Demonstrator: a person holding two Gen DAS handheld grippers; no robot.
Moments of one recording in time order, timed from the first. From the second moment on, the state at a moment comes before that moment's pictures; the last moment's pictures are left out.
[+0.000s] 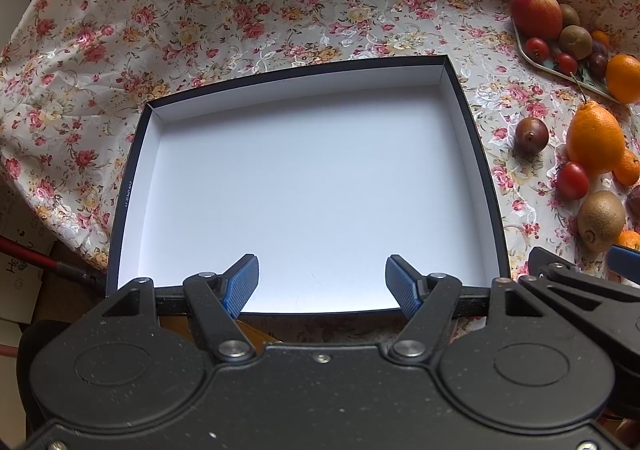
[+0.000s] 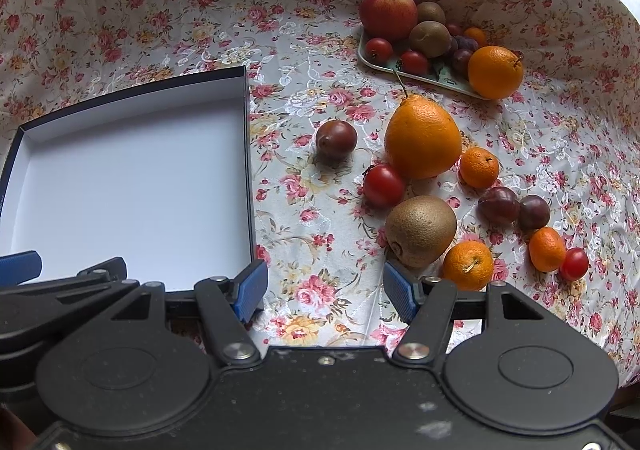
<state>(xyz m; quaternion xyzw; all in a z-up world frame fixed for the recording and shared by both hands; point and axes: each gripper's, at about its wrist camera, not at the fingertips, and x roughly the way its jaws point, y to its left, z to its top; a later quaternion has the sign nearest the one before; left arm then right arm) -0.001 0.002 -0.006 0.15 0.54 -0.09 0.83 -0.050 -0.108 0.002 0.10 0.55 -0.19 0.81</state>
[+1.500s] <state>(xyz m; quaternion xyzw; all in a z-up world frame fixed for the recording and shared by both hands) 0.002 0.005 -0.008 0.14 0.55 -0.09 0.82 -0.046 -0.108 -0.004 0.10 0.56 -0.19 0.80</state>
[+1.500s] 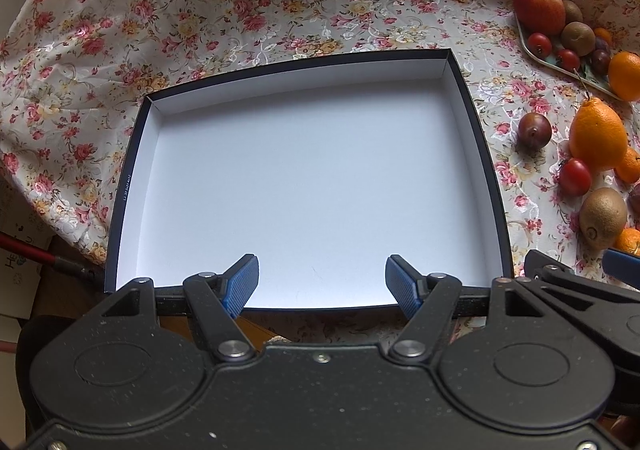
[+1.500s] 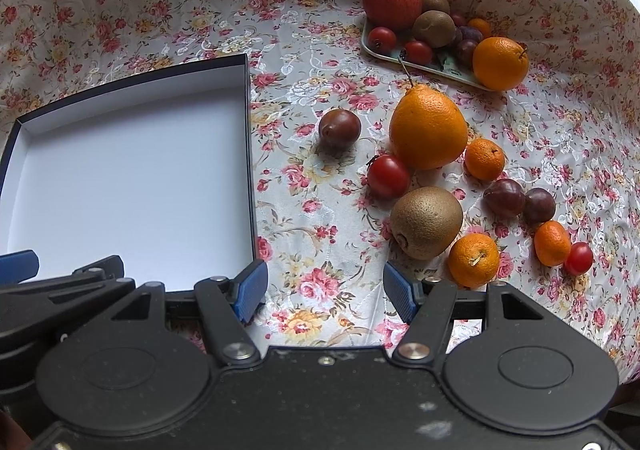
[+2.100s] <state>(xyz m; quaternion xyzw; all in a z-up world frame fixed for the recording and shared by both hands) 0.004 0.004 -0.007 0.14 0.55 -0.09 0.82 -0.043 -0.117 -0.011 0.14 0.58 -0.19 0.78</state>
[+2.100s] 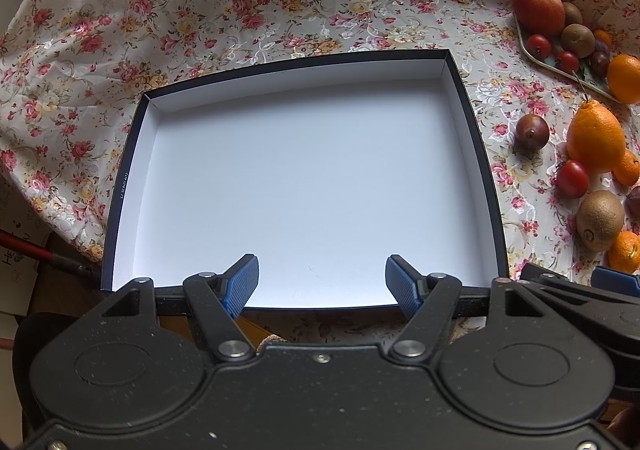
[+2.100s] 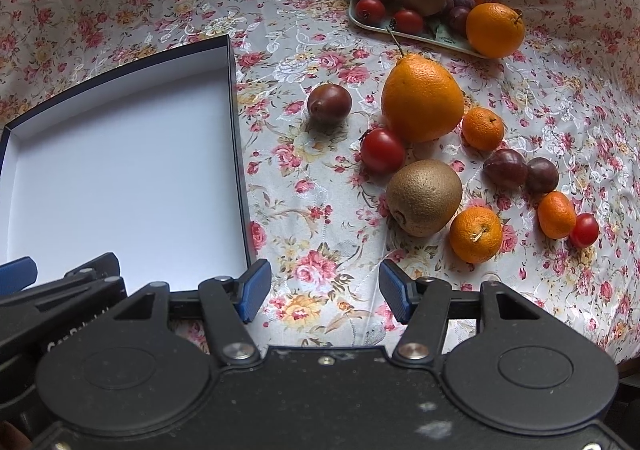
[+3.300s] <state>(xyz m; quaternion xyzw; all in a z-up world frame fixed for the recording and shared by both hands) -0.018 -0.139 -0.002 0.21 0.54 -0.18 0.80 -0.110 -0.303 -0.018 0.23 0.58 -0.33 0.71</state>
